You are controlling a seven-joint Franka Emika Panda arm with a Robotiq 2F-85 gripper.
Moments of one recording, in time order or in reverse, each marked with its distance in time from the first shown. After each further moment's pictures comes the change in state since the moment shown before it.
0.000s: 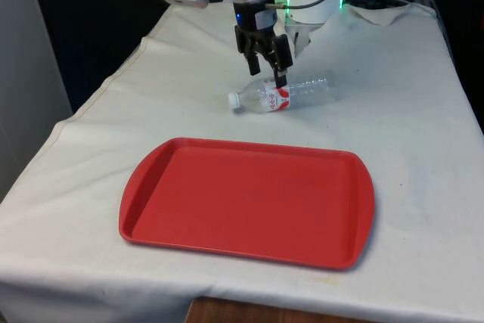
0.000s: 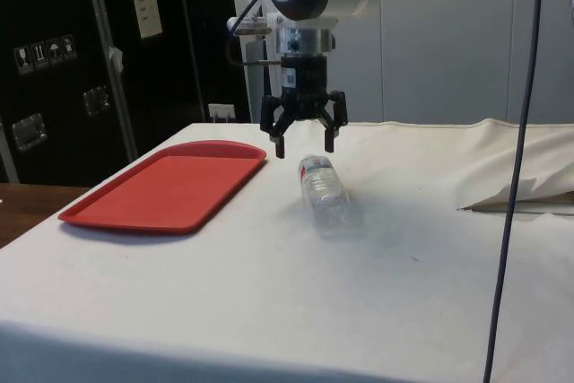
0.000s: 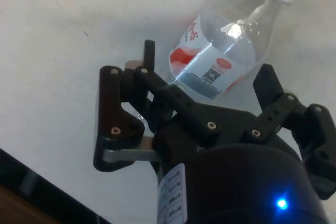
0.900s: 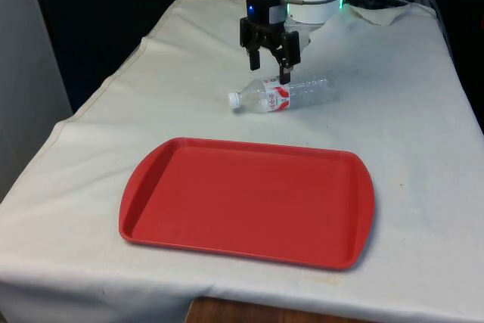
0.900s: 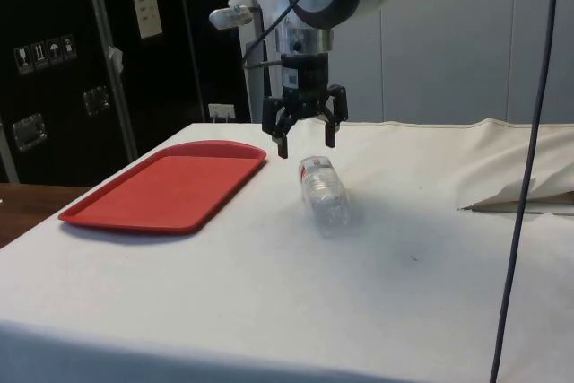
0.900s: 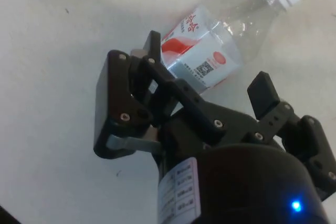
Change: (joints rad) arm 0.013 -0.049 0.025 -0.069 -0.246 0.100 0.166
